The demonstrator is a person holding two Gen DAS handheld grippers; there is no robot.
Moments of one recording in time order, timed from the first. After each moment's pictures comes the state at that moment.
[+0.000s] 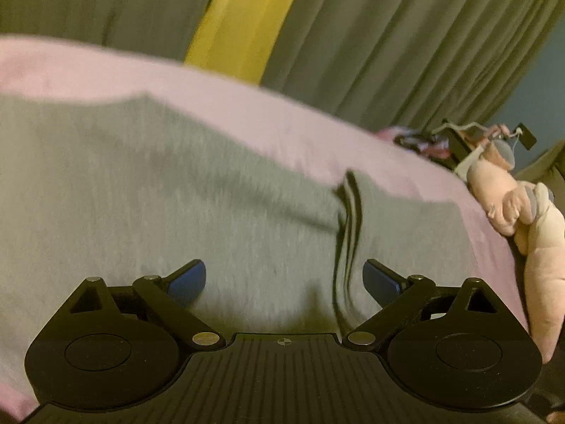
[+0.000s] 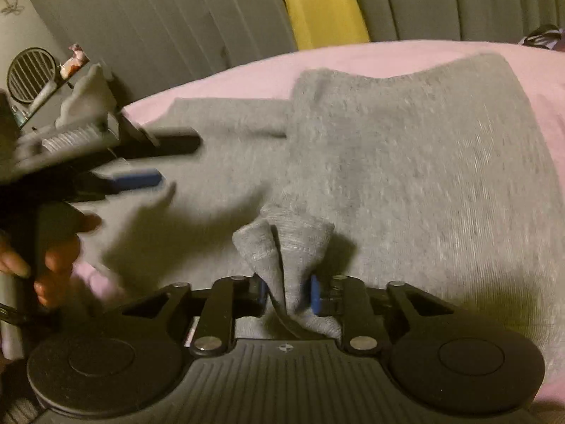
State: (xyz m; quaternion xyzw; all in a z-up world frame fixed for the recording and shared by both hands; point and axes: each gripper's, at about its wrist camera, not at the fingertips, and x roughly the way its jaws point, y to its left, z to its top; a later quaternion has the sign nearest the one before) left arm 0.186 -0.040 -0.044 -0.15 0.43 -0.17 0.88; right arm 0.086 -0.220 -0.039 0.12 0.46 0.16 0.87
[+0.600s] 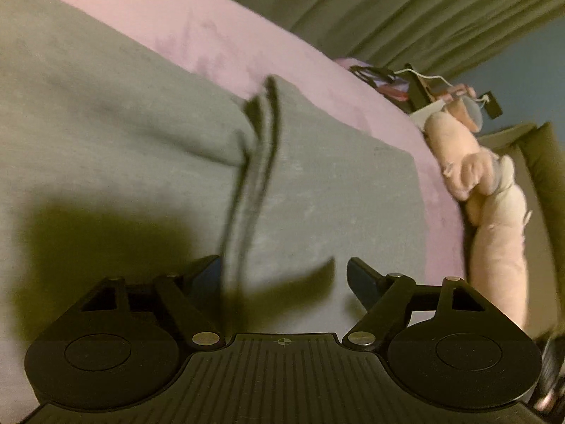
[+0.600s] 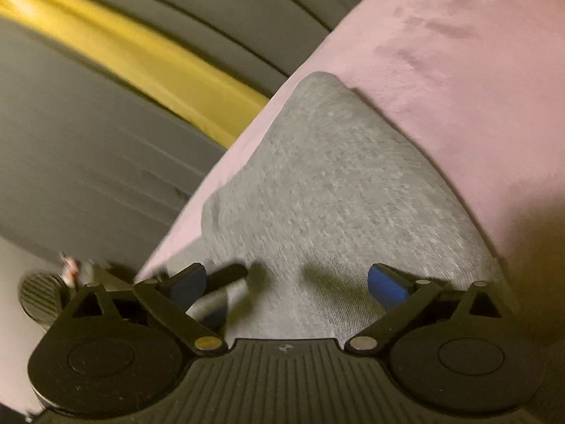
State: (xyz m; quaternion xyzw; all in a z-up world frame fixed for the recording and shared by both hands) left arm 0.238 -0.125 -0.096 -0.22 0.53 -0.27 0.77; right arm 0.062 -0.326 -0.056 0.41 0.36 0.03 0.83
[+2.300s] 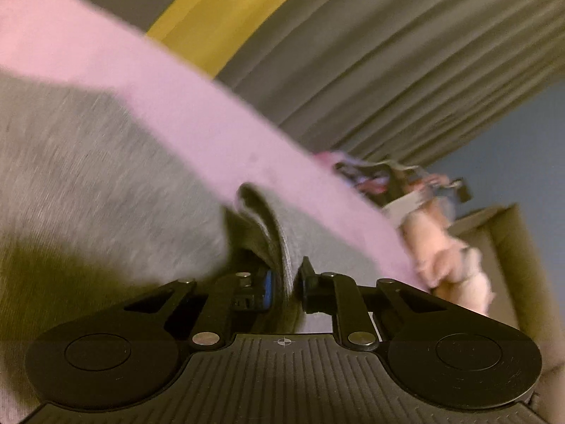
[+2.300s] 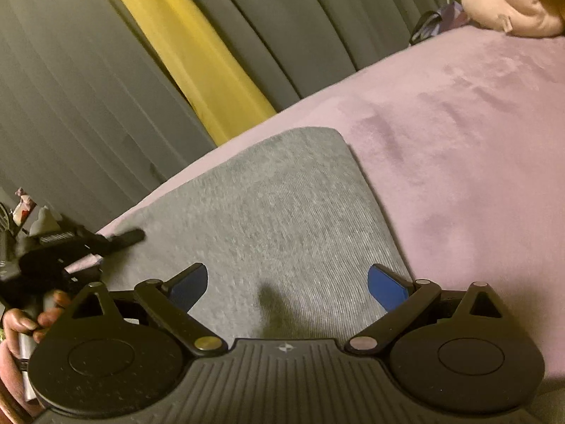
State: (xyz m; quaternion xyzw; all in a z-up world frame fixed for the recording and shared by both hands) left arm 0.251 -0.013 -0.054 -0.30 0.39 -0.27 0.82; right arm 0.065 -0.277 -0.039 0.26 0.35 0.01 0.90
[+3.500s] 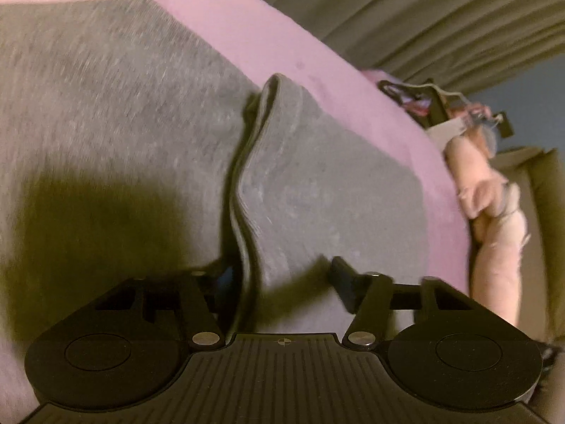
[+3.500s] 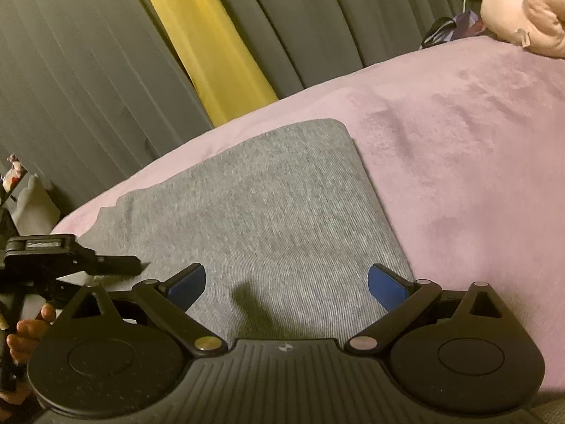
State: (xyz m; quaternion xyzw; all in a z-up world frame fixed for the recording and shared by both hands) left arm 0.252 -0.026 -0.074 -0.22 0.55 -0.24 0.77; right arm 0.073 -0.261 -0.044 0.21 0.38 0.01 0.90
